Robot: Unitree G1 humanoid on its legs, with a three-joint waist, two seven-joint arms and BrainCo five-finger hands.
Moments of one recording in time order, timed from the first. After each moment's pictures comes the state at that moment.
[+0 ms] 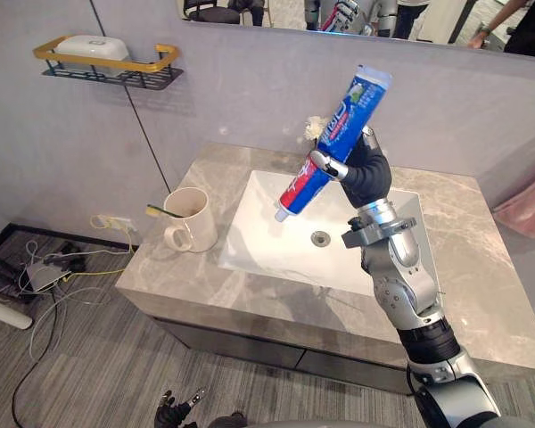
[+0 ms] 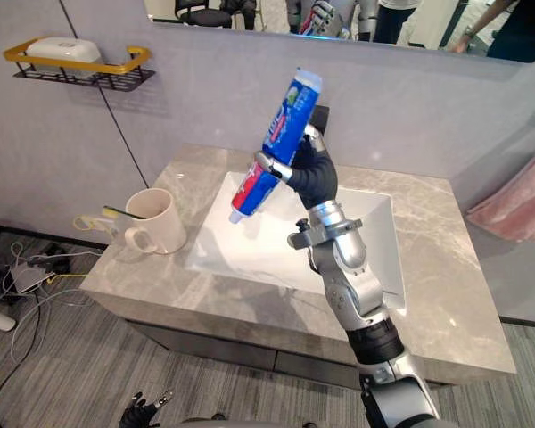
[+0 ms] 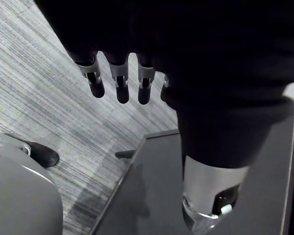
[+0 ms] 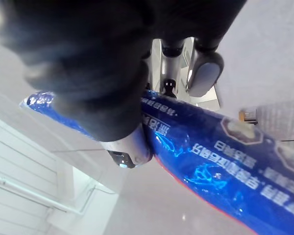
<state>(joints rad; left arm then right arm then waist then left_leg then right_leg) 0.25 0.04 0.23 0.86 -0.09 -0.10 0.15 -0.59 -0.25 0.28 -0.06 0.50 -0.15 0.04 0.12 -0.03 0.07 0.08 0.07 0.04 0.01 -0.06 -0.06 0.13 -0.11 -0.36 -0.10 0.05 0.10</state>
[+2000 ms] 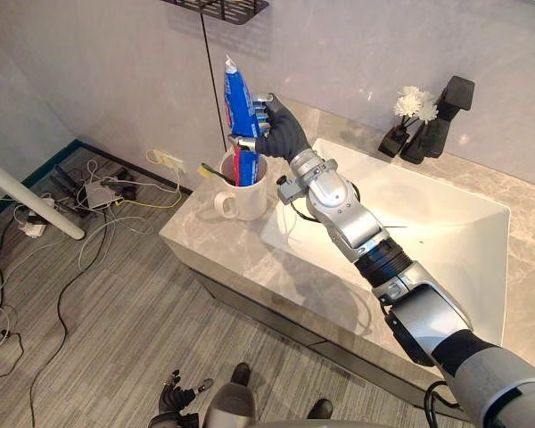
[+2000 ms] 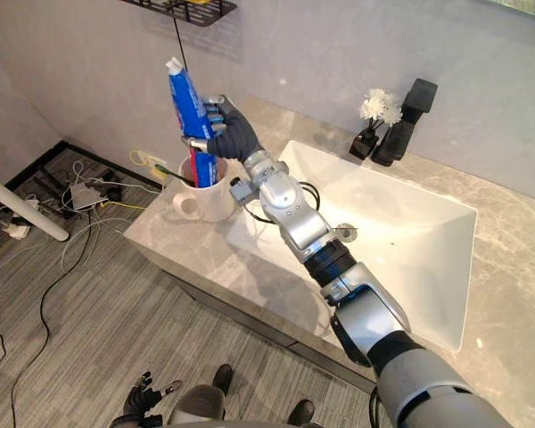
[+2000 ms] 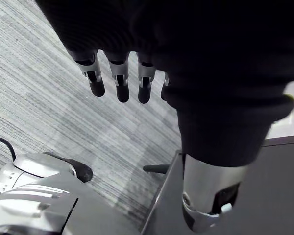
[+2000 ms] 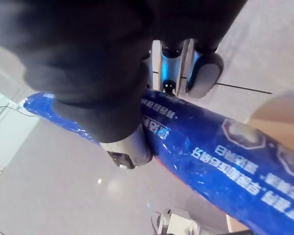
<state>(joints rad) 0.22 0.10 0.08 0.85 -0.06 -0.14 0.16 -0.95 -0.14 0.45 0.43 0.23 -0.14 -0.06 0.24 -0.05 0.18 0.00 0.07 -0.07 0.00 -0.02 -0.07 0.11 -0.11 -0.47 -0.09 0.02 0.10</state>
